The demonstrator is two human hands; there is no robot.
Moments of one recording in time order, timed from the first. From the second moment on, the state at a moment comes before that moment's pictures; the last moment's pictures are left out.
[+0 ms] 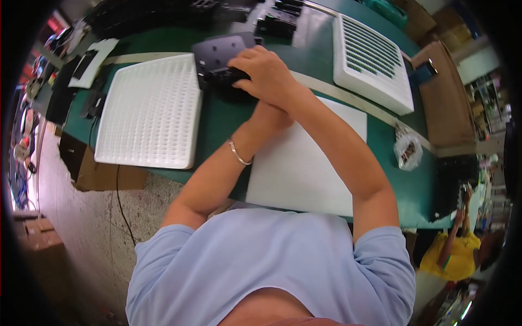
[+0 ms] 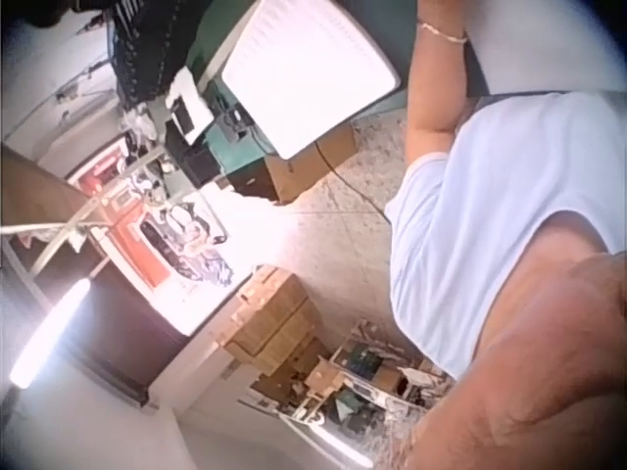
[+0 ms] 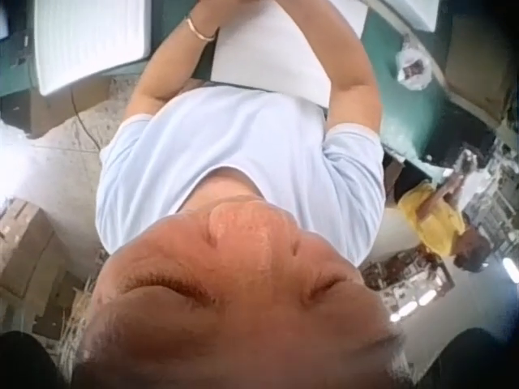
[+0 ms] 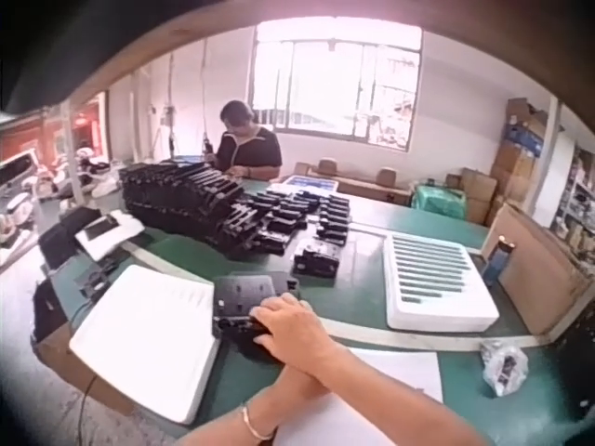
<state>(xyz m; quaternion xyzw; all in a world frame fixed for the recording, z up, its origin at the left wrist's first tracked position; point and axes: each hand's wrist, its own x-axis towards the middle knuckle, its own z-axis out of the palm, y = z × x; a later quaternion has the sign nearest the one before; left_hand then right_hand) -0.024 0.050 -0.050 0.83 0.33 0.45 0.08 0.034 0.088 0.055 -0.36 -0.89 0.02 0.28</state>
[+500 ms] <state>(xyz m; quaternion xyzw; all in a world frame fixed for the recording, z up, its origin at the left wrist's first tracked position) -0.019 0.024 -0.004 0.85 0.34 0.36 0.17 0.209 -0.114 0.049 -0.54 -0.79 0.09 0.27</state>
